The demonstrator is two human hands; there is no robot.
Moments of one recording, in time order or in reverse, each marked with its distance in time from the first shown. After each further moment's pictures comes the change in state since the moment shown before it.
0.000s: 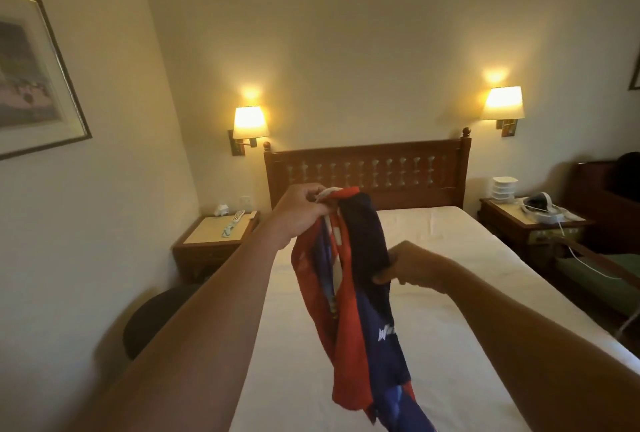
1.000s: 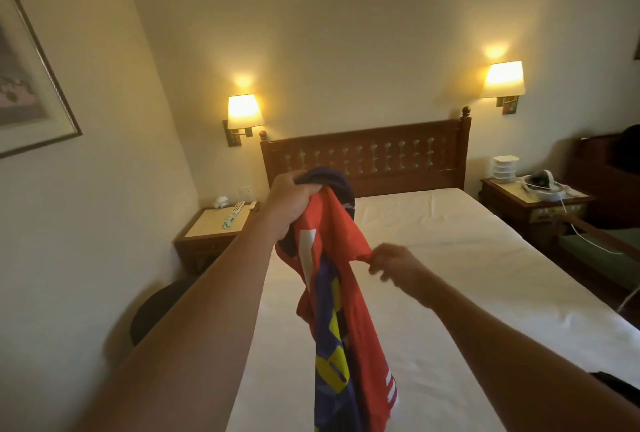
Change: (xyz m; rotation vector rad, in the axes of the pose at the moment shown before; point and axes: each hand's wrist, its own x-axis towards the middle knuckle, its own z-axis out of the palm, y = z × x) left_hand 0.015 -0.006 0.011 -0.111 0.191 -0.183; right_hand 0.010 0.025 0.046 0.464 0.200 -0.055
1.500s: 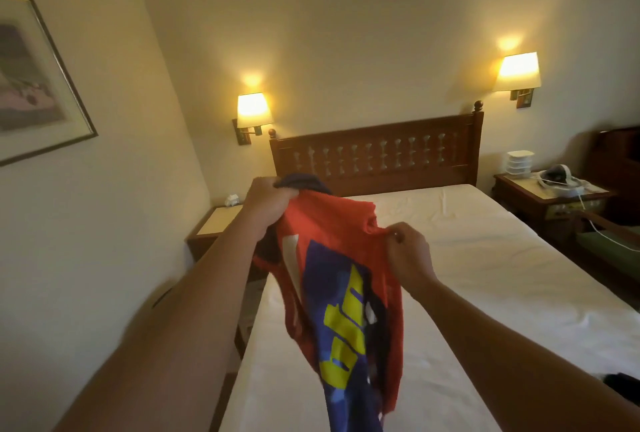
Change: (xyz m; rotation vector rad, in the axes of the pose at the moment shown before) left_hand -0.002 -0.011 -0.041 0.147 0.092 -0.052; right_hand 0.007 -0.008 0.019 -0.080 0.469 -0.188
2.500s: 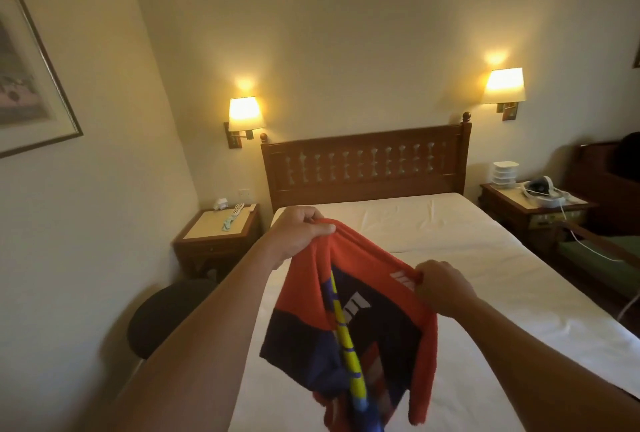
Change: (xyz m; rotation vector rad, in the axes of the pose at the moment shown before) left_hand -0.012 -0.020 0.043 0.043 -0.343 0.158; right_hand 0.010 0.050 -0.064 -0.829 -0.355 -0.042
